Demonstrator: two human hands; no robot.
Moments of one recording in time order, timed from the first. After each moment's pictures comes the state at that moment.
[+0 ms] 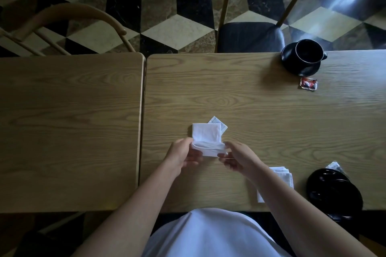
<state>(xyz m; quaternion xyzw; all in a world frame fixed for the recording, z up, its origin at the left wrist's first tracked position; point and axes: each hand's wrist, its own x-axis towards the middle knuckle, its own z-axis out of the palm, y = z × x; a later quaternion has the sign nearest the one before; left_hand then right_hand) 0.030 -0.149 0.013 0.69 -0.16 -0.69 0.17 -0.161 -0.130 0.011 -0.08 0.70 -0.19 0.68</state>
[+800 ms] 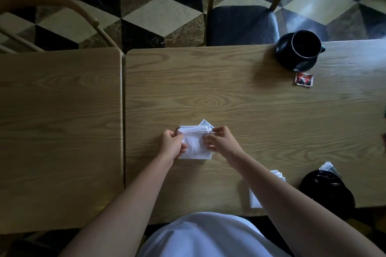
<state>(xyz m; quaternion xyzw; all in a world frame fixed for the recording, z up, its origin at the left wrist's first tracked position) 0.015 -0.197 -0.040 0.77 -0.23 -0.57 0.16 -0.153 -0.183 -0.019 -0.18 0.71 -0.23 0.64</state>
